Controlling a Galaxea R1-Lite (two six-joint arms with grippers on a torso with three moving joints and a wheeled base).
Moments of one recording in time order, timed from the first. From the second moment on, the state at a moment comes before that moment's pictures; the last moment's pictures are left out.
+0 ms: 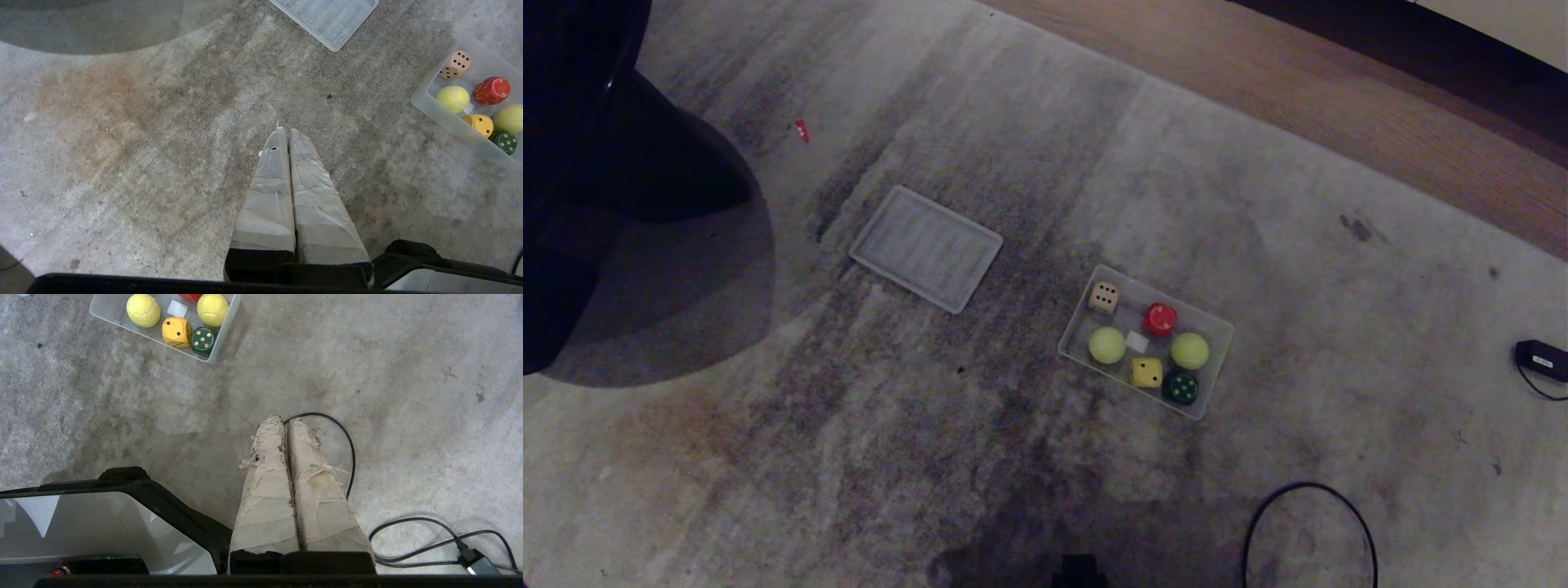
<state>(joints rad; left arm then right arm) 0.00 0.00 0.00 -0.01 0.07 -0.14 0.01 0.00 -0.12 0.30 -0.02 0.07</state>
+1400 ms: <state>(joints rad) 0.00 0.00 0.00 -0.01 0.07 -0.15 0.01 0.00 -0.12 0.30 -0.02 0.07</state>
